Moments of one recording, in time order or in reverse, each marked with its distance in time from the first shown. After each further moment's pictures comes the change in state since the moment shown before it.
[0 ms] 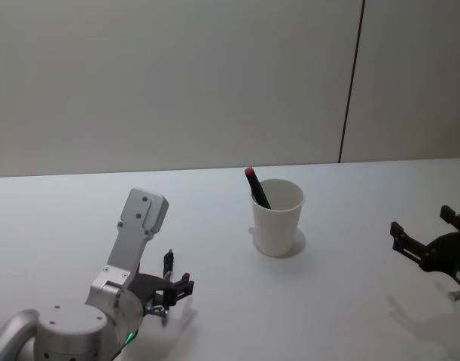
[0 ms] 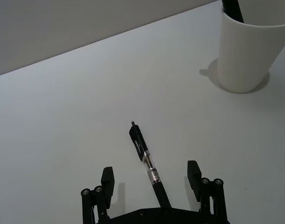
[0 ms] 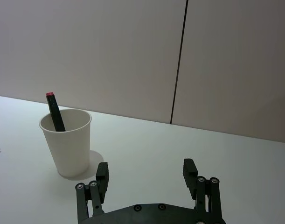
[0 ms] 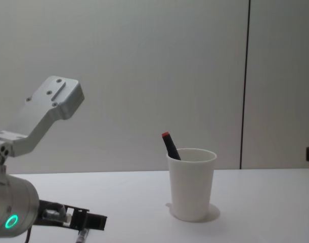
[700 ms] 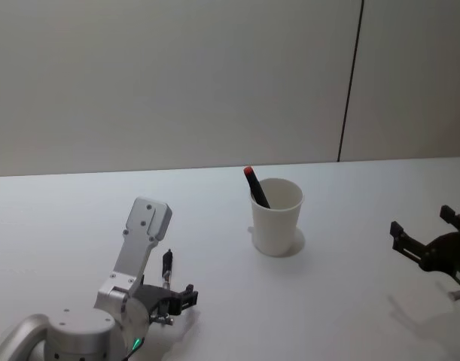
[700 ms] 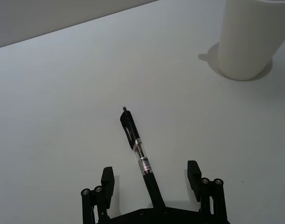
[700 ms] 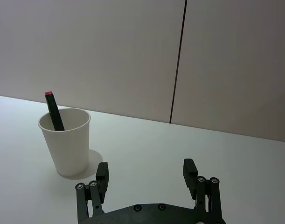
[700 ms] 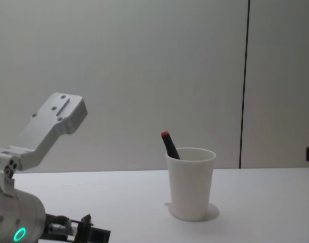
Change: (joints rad) left arm 0.002 -0.038 -0.007 0.035 -0.014 0.028 0.013; right arm 0.000 0.000 0.000 0.000 0.000 0.000 0.000
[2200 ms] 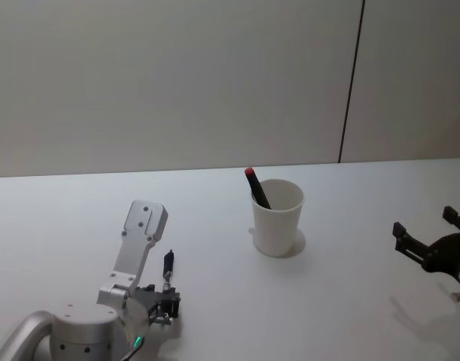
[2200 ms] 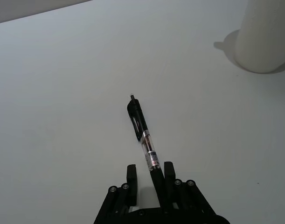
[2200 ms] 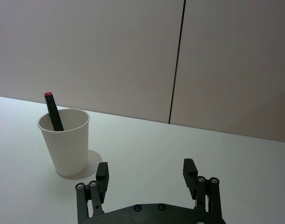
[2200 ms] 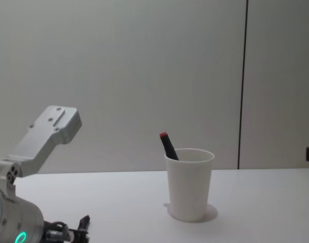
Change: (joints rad) left arm -0.014 -0.050 -0.040 0.054 0.004 0.044 0.010; right arm 0.000 0.000 0.000 0.000 0.000 0.000 0.000
